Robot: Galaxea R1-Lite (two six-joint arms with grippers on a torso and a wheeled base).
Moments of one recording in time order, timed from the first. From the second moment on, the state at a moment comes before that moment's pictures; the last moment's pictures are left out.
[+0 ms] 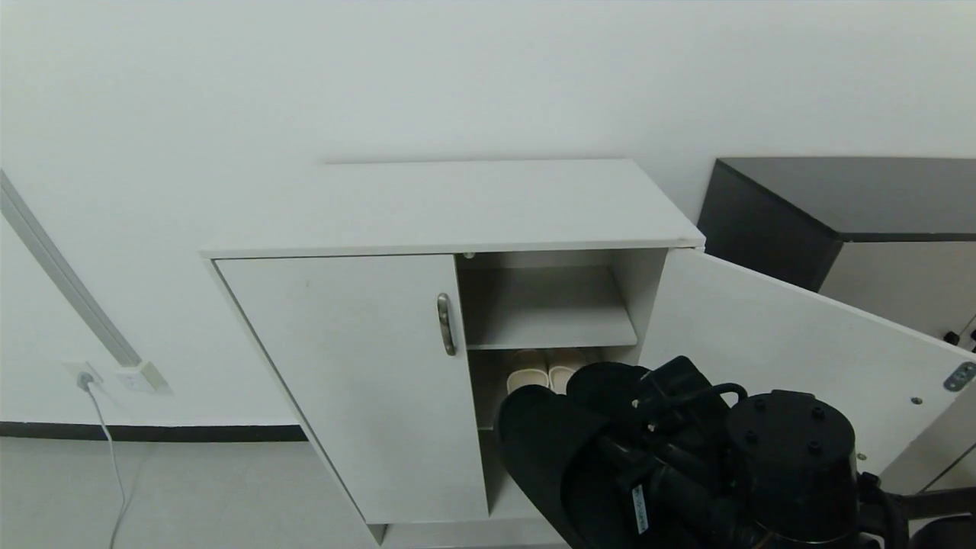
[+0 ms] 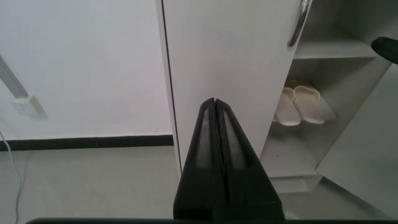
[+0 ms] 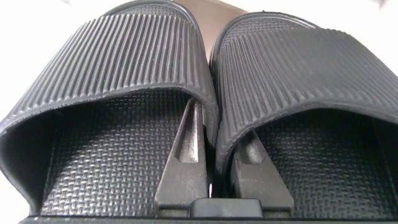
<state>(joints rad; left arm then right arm) 0.00 0.00 0.00 0.00 0.03 0.01 0.94 1.72 -0.50 -0.88 -0.36 0.12</state>
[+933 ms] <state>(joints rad) 0.00 0.00 0.00 0.00 0.03 0.00 0.96 1.76 -0.48 -0.93 -0.36 0.12</state>
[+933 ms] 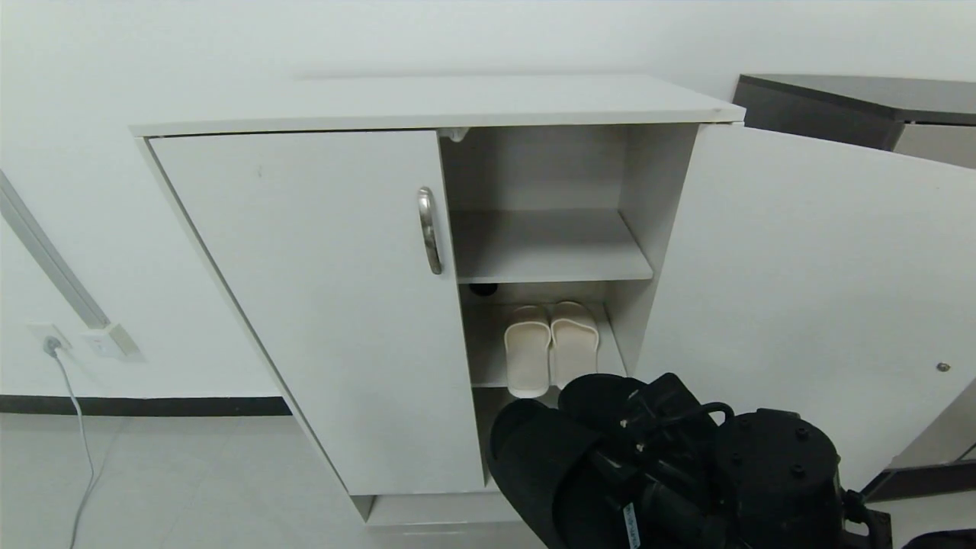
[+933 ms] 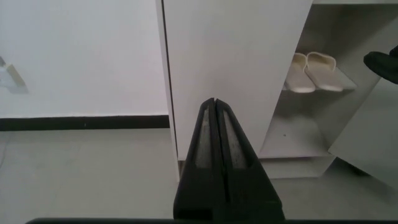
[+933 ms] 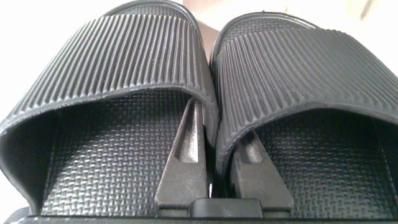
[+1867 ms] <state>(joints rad) 0.00 0.00 0.00 0.00 0.03 0.00 0.98 1.89 -0.60 -0.97 -0.57 0.14</state>
